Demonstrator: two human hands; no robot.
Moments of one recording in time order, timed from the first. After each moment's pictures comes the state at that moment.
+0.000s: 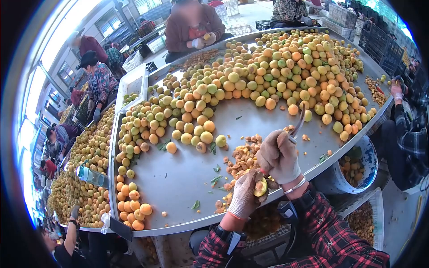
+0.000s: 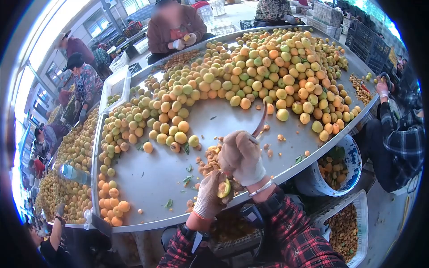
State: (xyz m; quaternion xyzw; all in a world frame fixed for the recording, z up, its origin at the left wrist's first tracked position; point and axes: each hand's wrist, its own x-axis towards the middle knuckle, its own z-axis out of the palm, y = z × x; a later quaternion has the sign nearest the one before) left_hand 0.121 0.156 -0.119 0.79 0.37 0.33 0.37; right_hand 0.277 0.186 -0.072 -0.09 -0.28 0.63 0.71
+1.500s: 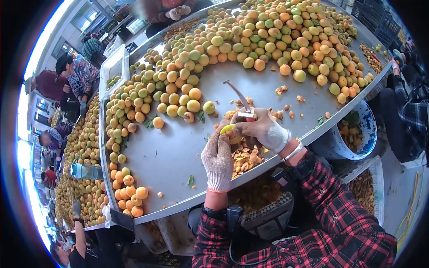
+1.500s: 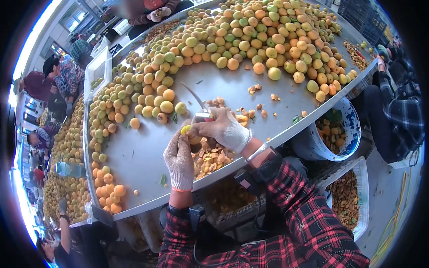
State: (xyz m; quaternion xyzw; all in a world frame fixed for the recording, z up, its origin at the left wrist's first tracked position) left_hand 0.103 0.169 -0.096 0.58 0.47 0.50 0.44; right_hand 0.274 0.182 -0.071 -0.45 -0.47 0.60 0.46
